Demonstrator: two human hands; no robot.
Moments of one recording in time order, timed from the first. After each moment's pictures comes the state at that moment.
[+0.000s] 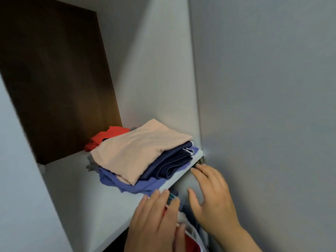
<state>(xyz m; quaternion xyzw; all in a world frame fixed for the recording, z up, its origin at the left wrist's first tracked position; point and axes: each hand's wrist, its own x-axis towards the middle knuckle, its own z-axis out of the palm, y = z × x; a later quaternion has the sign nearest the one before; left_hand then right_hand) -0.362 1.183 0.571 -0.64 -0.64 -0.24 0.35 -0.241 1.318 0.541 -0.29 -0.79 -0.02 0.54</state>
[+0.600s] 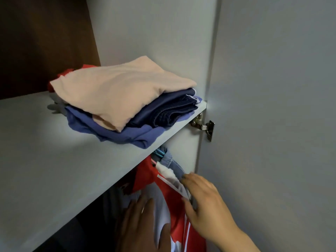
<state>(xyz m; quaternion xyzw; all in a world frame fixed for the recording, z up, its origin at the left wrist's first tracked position) -0.387 1.196 0.429 -0.58 -0.75 -0.27 0.13 -0.235 1.307 0.417 -0.32 -0.88 0.07 0.34</state>
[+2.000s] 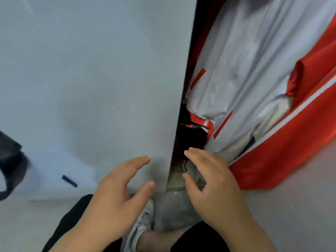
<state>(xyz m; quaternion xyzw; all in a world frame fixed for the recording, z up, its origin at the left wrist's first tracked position) -0.262 0.953 0.026 -0.23 -0.86 -0.46 -0.05 -0.200 1.157 0.014 -0.03 -0.93 0.26 0.24</state>
